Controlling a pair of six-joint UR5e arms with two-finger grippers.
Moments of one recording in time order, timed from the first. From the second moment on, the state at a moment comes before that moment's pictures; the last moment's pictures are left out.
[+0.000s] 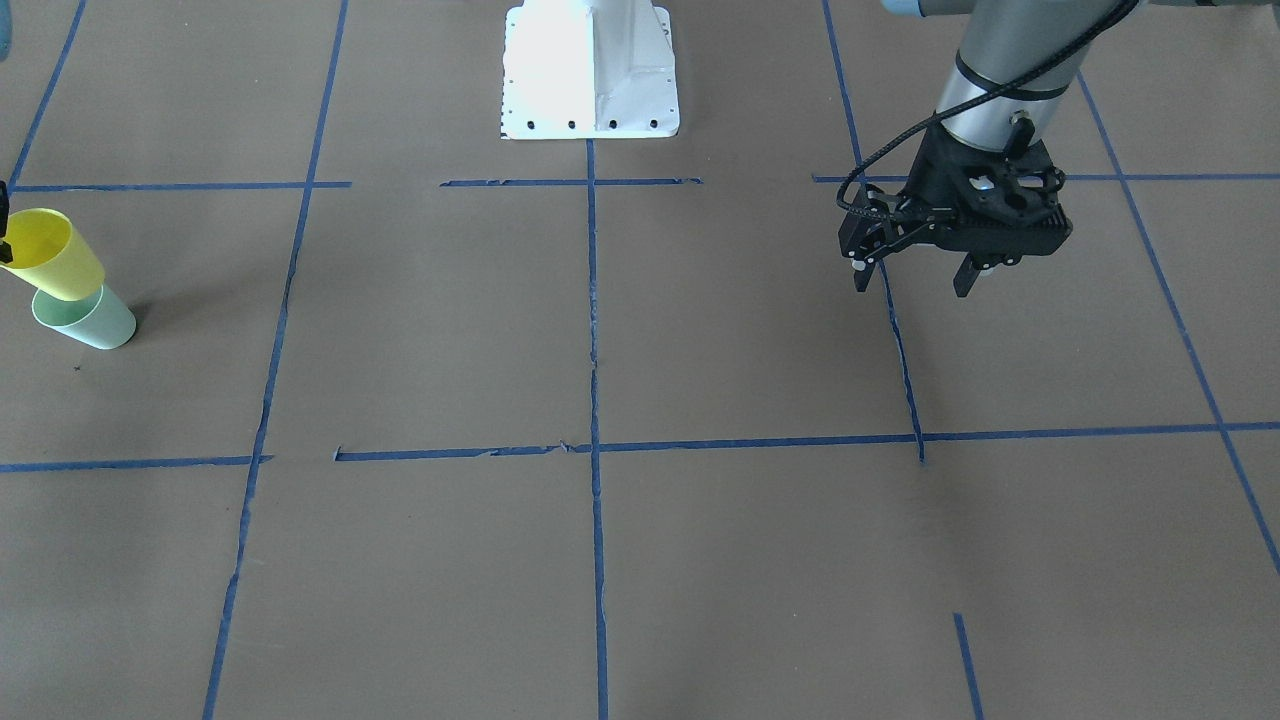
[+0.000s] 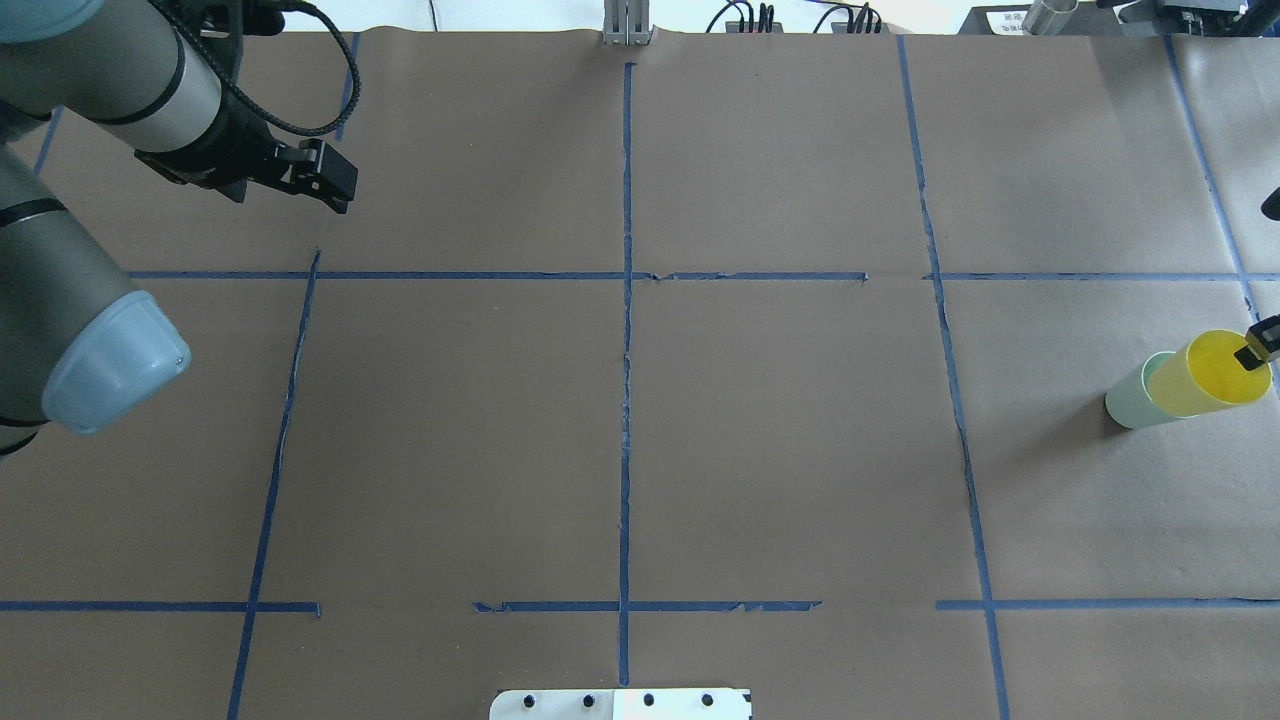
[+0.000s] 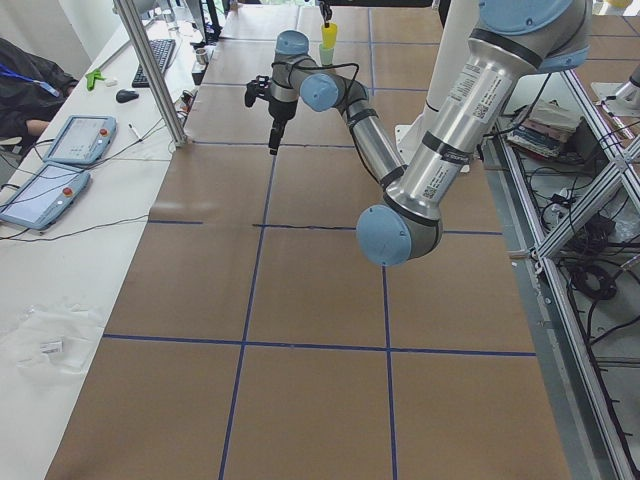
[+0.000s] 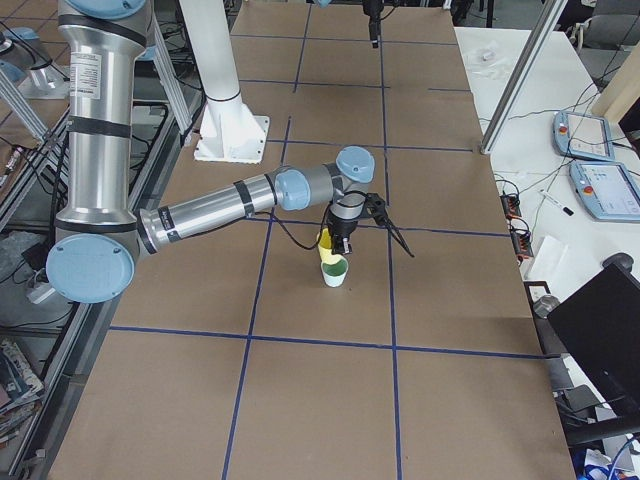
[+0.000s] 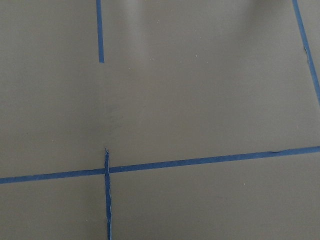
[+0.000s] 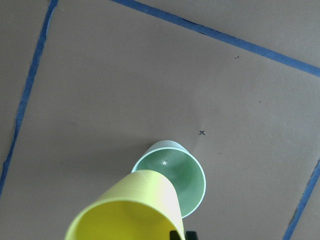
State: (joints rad) left arm -0.91 -2.08 -1.99 -1.37 -1.98 -0.83; right arm 1.18 -1.66 1.99 -1.68 2.28 0.09
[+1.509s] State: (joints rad) left arm -0.91 -2.08 -2.01 -1.37 -1.98 -0.84; right arm 1.20 -1.64 1.95 -1.68 2.28 0.09
